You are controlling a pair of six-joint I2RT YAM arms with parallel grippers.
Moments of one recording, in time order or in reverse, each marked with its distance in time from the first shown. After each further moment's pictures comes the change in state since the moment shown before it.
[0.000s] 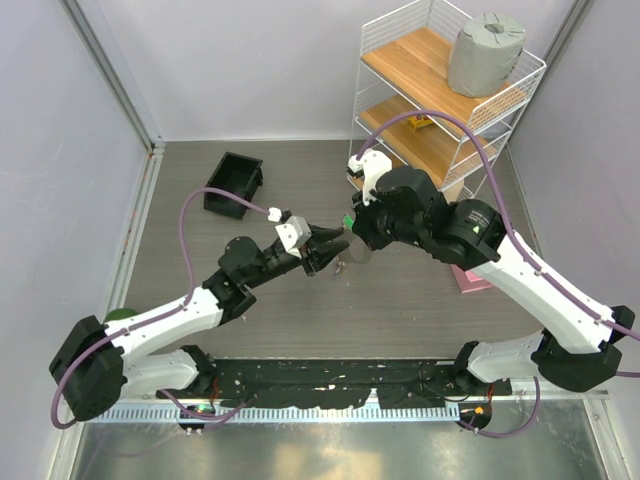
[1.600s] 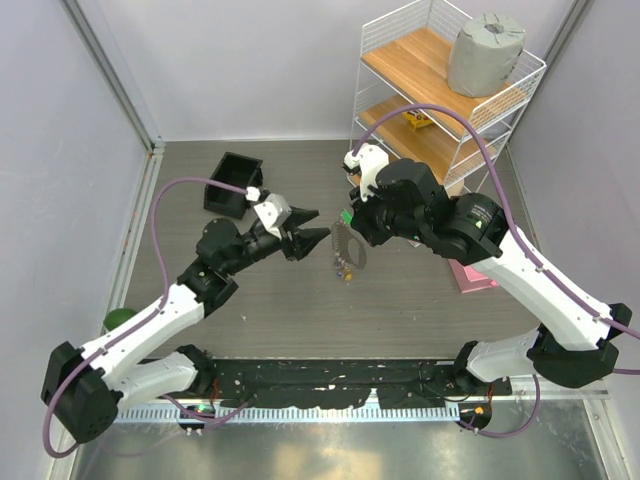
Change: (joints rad) left arm 0.127 -0.123 0.100 -0.284 0.061 0.010; right arm 0.002 0.033 0.083 -0.034 -0.015 -0.056
